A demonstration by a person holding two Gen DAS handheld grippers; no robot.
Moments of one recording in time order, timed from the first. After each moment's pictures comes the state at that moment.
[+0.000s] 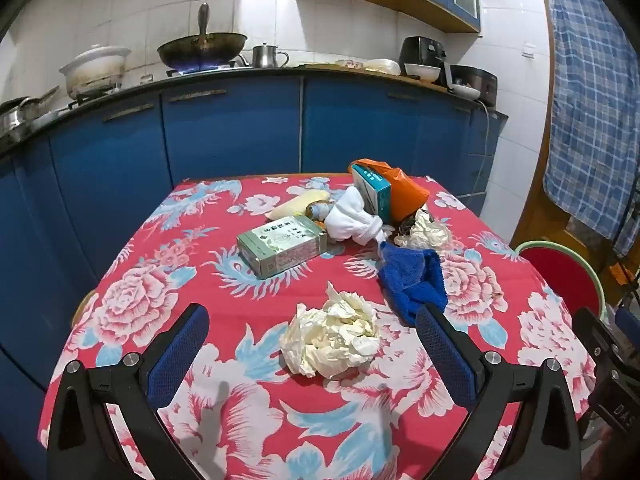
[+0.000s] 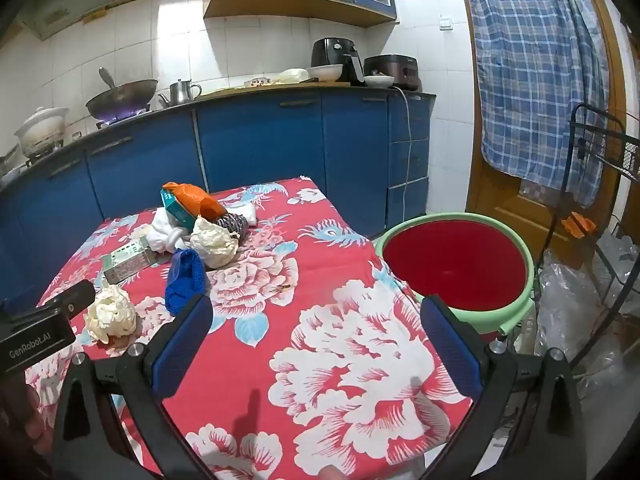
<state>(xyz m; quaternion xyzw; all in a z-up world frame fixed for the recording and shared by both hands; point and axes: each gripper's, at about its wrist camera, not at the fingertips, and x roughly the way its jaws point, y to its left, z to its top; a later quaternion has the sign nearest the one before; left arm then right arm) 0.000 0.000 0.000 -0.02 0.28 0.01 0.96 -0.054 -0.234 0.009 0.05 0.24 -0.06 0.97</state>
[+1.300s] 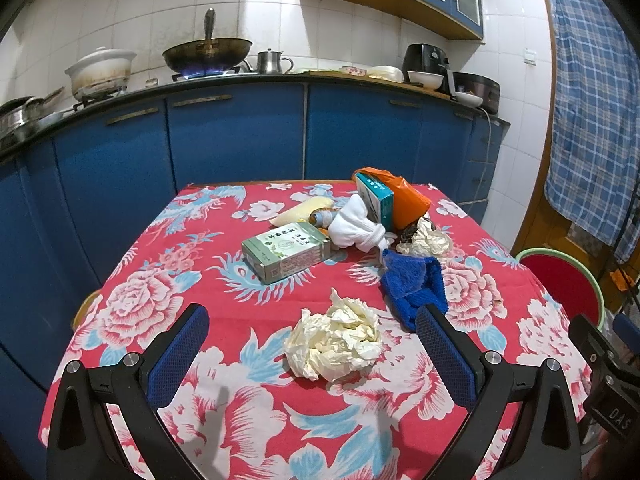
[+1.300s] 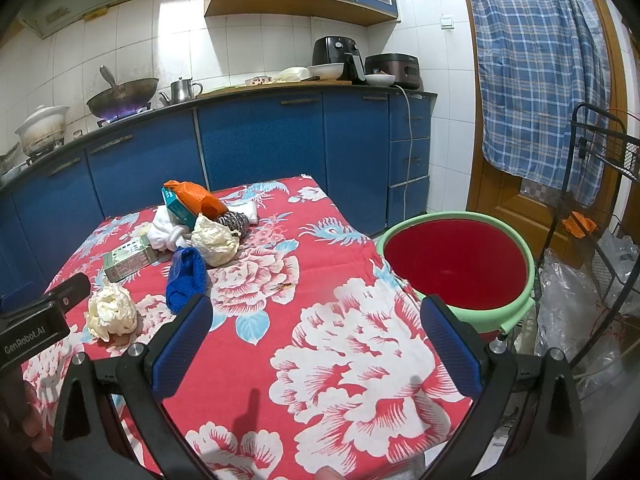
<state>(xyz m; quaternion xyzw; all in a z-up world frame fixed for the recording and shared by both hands) -0.004 0.001 0.005 -0.02 0.27 0.01 0.96 -0.054 -0.233 0.008 0.05 0.25 -0.06 0.97</state>
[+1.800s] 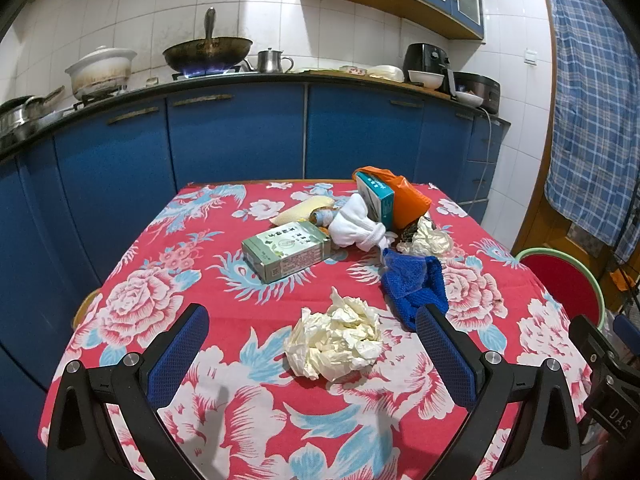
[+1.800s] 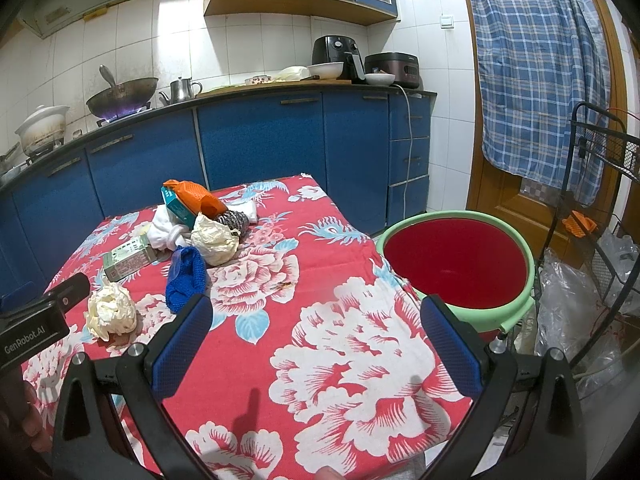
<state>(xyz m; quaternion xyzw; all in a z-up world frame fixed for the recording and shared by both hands) -0.004 0.002 0.005 -0.02 0.27 0.01 0.96 -0.054 -0.234 0.009 0.05 0.25 -0.06 0.97</state>
